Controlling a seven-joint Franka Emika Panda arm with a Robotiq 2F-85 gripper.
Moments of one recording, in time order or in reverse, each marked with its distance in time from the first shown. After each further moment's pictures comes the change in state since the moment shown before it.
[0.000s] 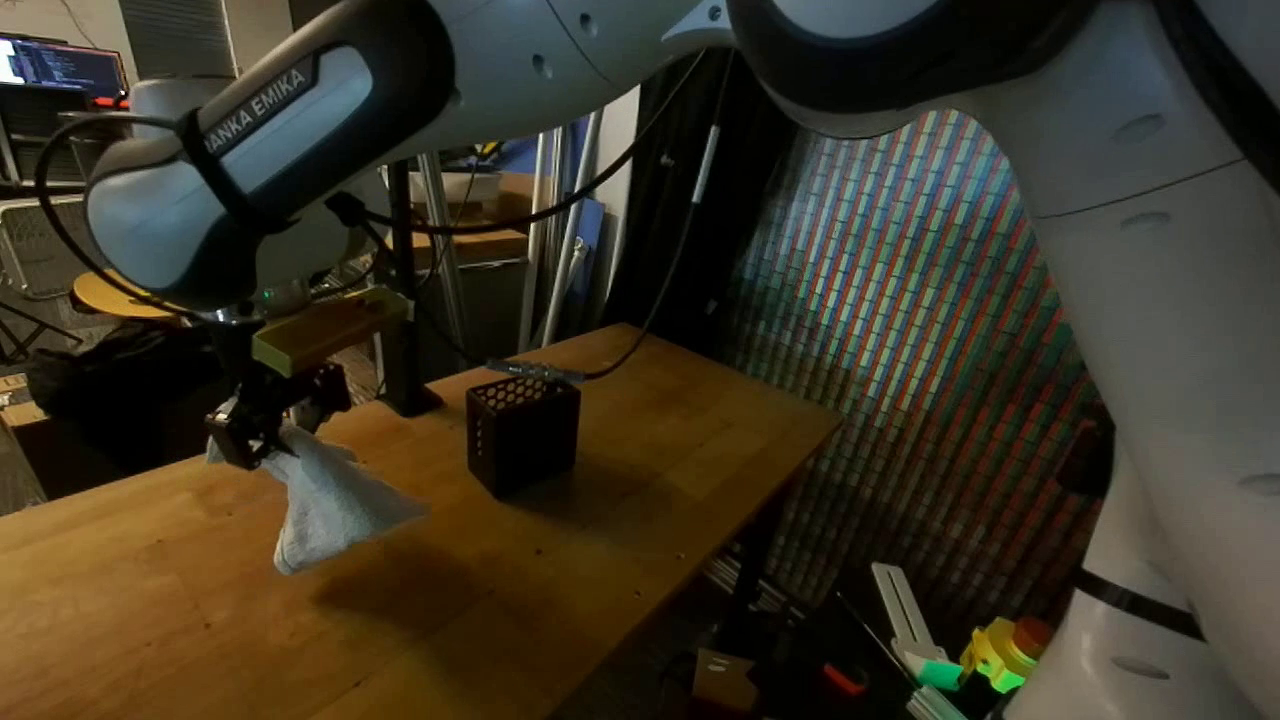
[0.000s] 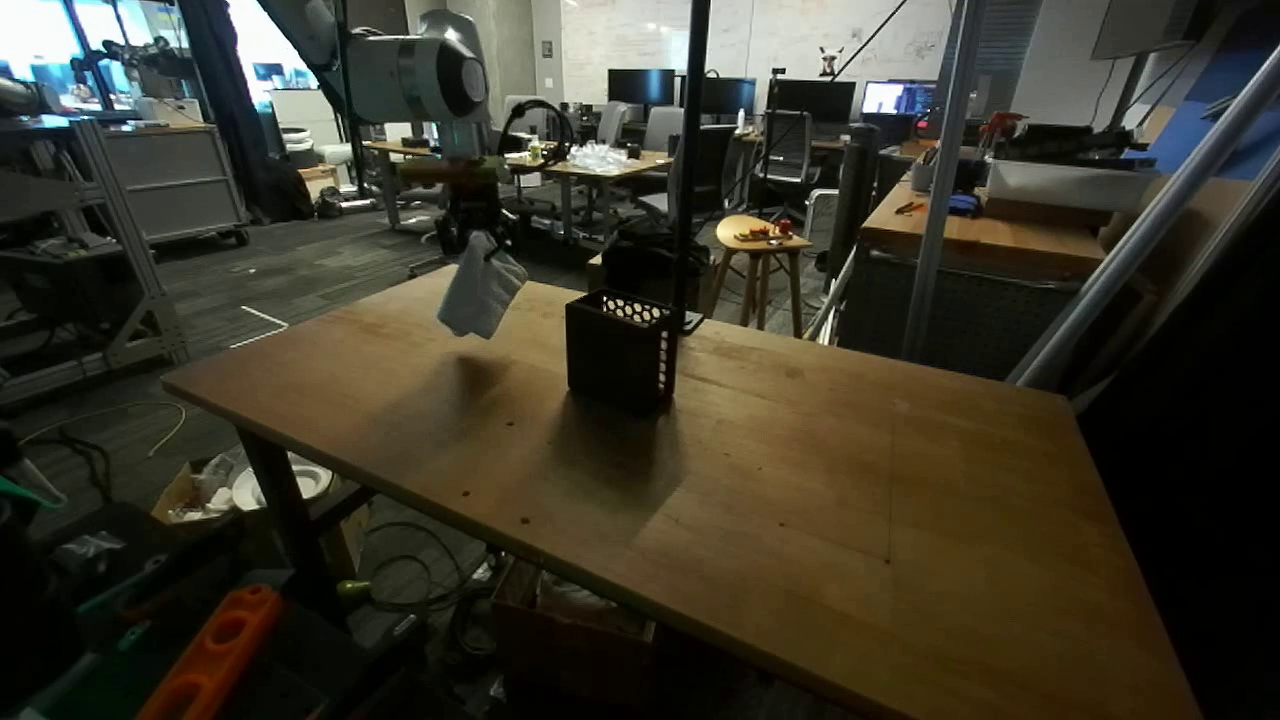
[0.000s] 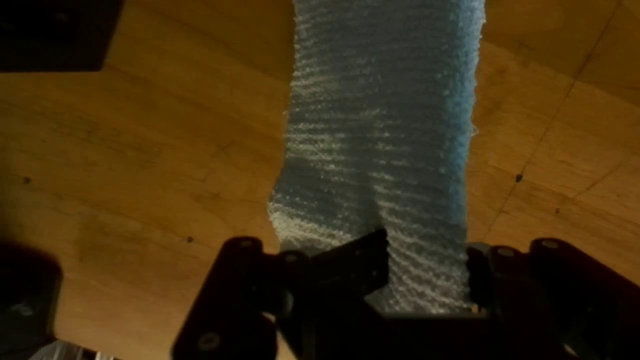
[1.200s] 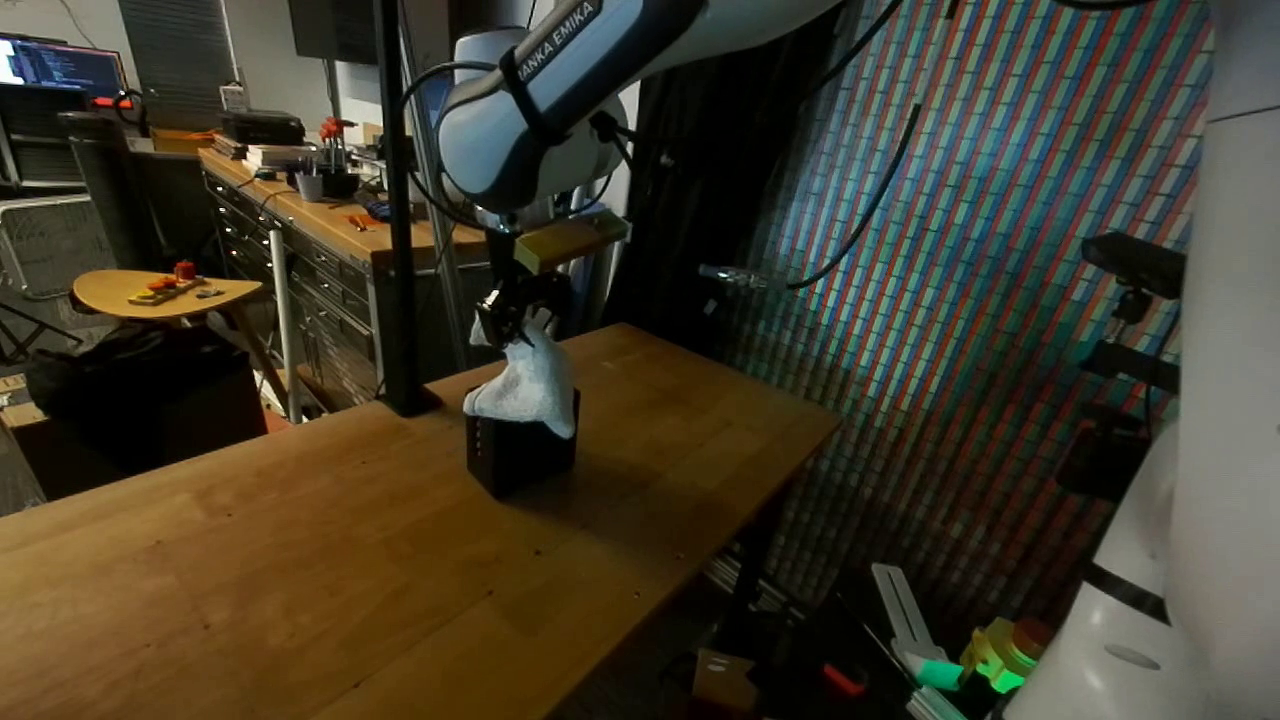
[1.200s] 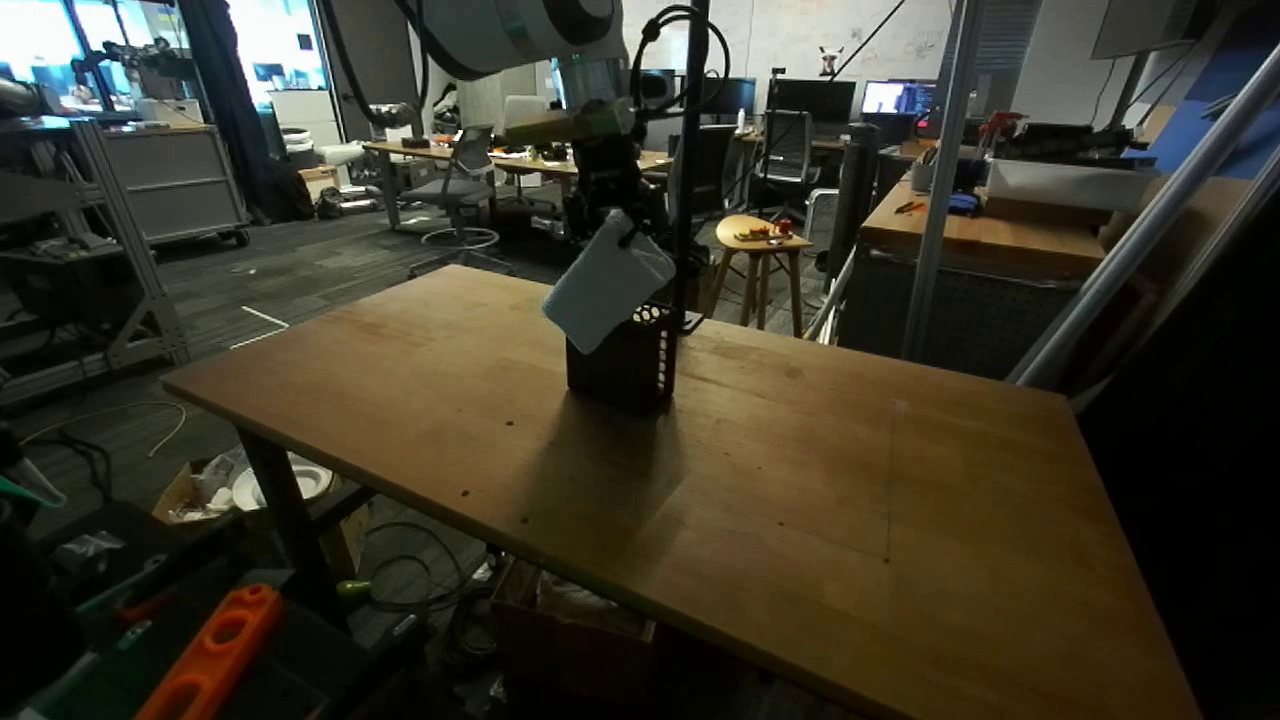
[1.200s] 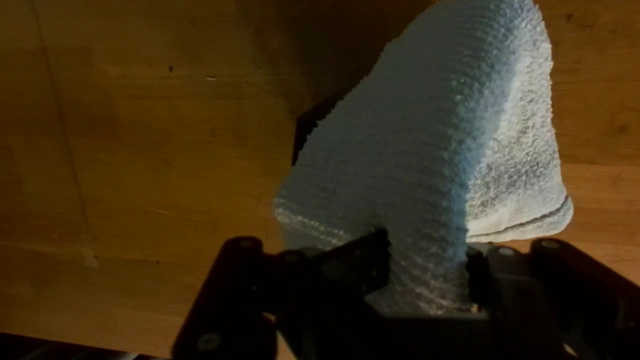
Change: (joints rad) arm -0.215 -0.342 -0.164 -0.363 -0.063 0.059 0.049
